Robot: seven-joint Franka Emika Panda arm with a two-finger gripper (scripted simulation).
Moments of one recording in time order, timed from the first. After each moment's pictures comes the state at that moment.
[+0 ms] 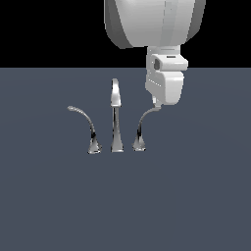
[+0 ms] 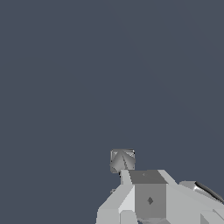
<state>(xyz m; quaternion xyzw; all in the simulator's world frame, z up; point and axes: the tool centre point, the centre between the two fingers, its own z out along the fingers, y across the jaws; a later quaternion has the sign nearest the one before) -0.002 -0.102 0.170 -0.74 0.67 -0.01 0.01</state>
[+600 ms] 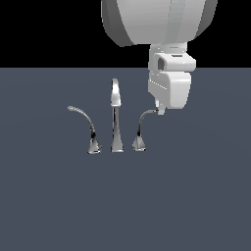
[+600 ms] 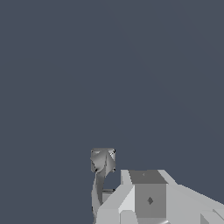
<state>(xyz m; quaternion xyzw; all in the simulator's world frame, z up) -0.040 -0.104 0.170 -0.74 0.68 0.00 0.00</state>
